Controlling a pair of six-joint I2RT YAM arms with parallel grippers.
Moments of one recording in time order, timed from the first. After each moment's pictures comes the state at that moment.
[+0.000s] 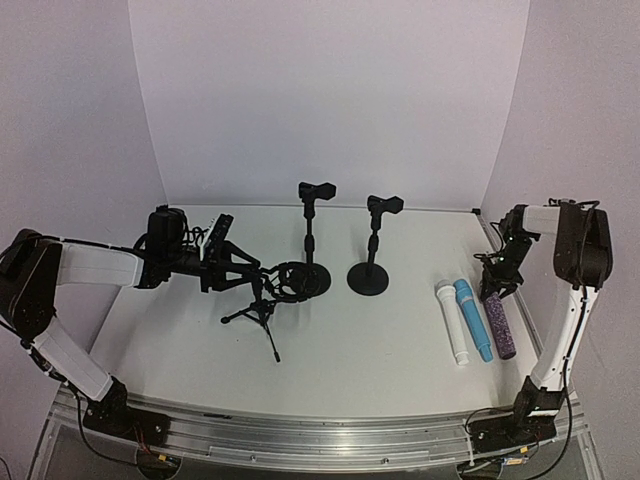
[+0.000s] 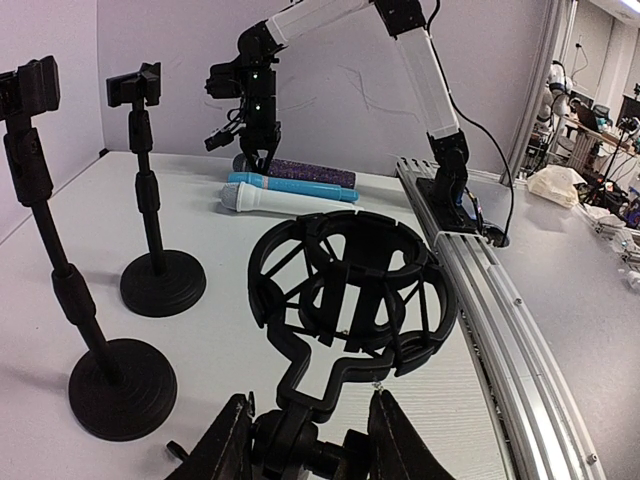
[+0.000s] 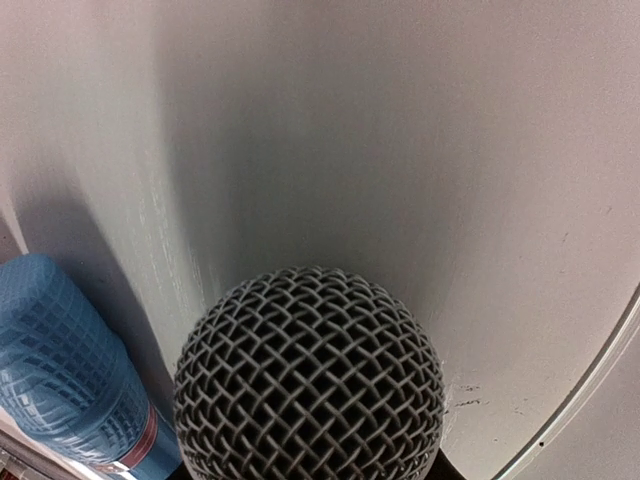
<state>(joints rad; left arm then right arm) -0.37 1.53 0.76 0.38 1.21 0.29 -0.17 2.10 1.52 -1.09 -0.11 -0.16</state>
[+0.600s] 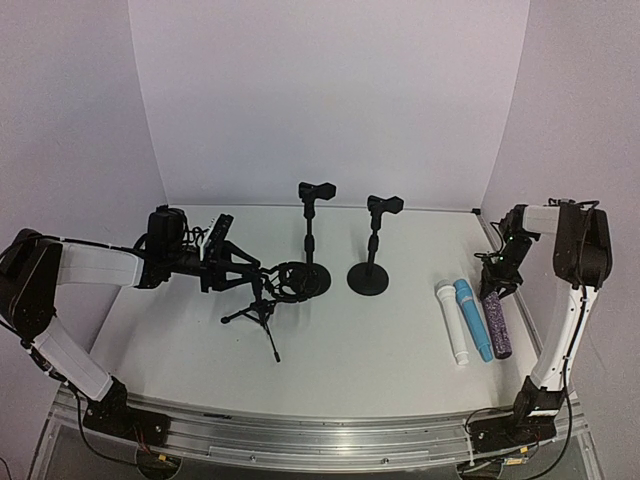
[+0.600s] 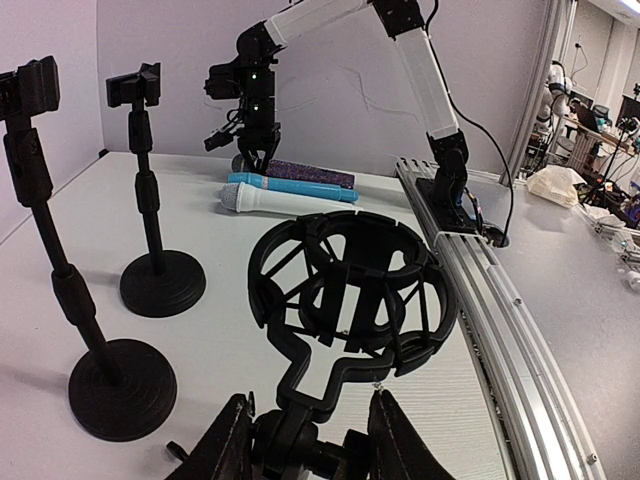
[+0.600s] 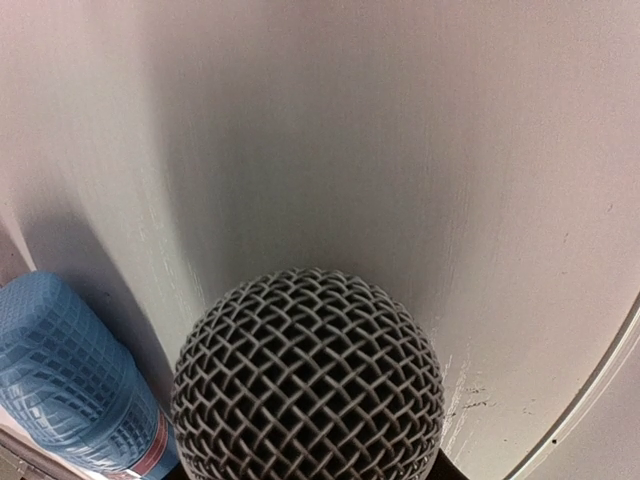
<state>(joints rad) -0.37 1.53 0.76 0.38 1.21 0.29 -0.17 2.11 1.53 -1.09 -0.13 -0.11</state>
